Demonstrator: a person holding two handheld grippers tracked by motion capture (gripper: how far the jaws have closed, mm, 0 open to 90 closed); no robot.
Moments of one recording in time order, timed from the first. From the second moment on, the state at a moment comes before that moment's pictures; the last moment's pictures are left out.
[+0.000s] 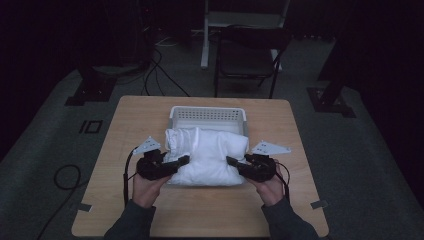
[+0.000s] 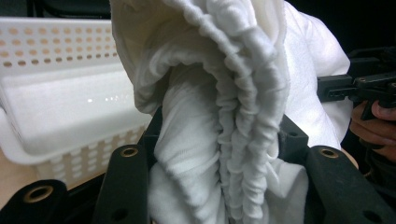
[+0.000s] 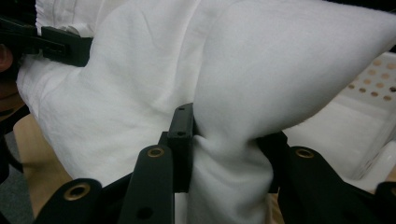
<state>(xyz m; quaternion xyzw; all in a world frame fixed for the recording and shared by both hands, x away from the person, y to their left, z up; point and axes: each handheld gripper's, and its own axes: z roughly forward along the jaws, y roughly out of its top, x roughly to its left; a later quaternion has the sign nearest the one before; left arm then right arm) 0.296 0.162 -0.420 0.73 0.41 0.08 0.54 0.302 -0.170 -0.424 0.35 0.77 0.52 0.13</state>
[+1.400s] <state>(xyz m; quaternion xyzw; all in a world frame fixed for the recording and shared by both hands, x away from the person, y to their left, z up) 0.336 0.163 -0.385 0.71 0.41 0.12 0.56 0.340 -0.164 -0.386 0.35 0.75 0.53 0.17</state>
